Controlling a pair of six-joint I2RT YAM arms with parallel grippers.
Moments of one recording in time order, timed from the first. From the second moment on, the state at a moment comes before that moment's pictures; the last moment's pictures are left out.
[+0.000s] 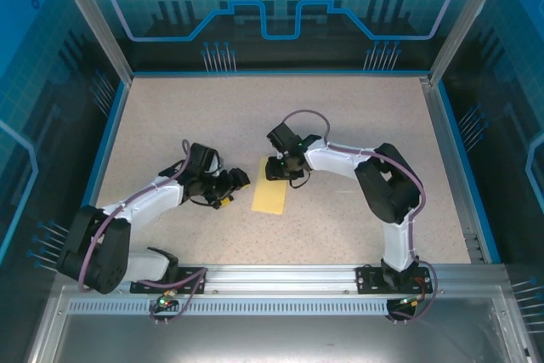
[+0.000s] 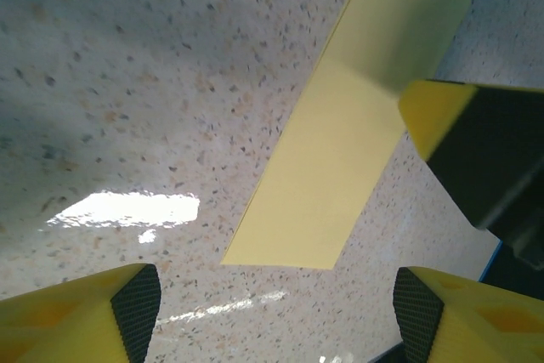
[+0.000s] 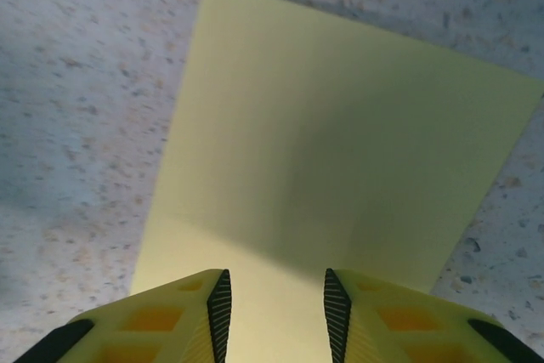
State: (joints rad) left arm -0.33 1.32 0.64 -0.36 0.48 -0.95; right arm 0.72 1.98 1.31 -0.52 -0.10 0.61
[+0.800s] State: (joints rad) left arm -0.47 1.53 0.73 -0.33 0.52 -0.98; right arm 0.60 1.96 1.18 -0.34 -0.35 0.67
